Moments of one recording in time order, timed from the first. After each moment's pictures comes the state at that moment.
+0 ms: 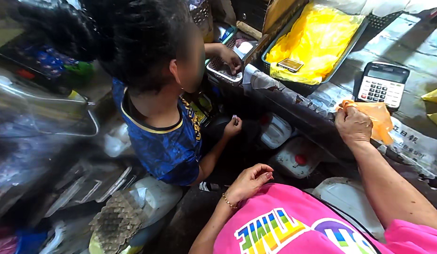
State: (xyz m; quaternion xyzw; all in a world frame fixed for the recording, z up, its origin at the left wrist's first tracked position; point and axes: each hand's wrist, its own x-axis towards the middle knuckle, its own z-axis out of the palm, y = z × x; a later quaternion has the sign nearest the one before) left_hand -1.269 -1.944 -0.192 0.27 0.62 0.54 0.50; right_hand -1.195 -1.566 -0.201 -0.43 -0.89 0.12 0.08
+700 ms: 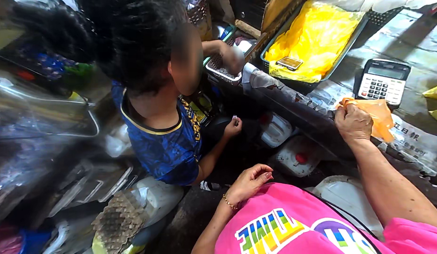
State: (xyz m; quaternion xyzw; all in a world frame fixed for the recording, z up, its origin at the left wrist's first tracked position) left_hand -1.264 -1.946 -0.197 0.26 0.62 0.55 0.49; right_hand -1.193 -1.565 -0.205 -0.43 -0.89 0.10 0.09
